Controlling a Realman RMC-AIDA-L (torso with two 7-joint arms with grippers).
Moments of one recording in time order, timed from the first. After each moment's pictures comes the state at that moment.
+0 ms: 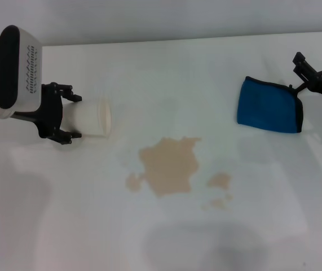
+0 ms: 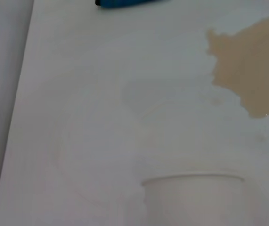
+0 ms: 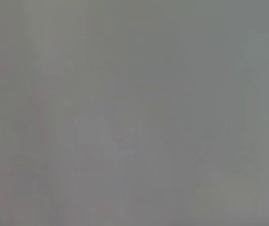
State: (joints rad) left arm -1.11 -2.02 2.84 -0.33 0.27 1.06 -0.66; right arm 0.46 2.03 -0.88 0.01 -0.64 -1.10 0.53
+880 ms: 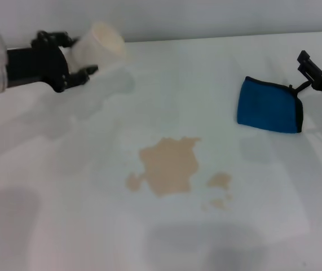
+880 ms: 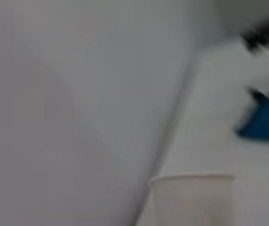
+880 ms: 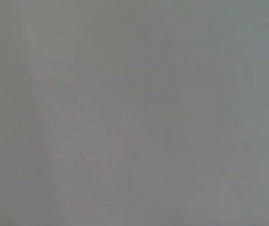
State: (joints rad) left arm -0.99 -2.05 2.84 -0.43 -0.33 1.26 -0.61; right arm 0.45 2.02 -0.88 0.00 -0.63 -1.10 0.53
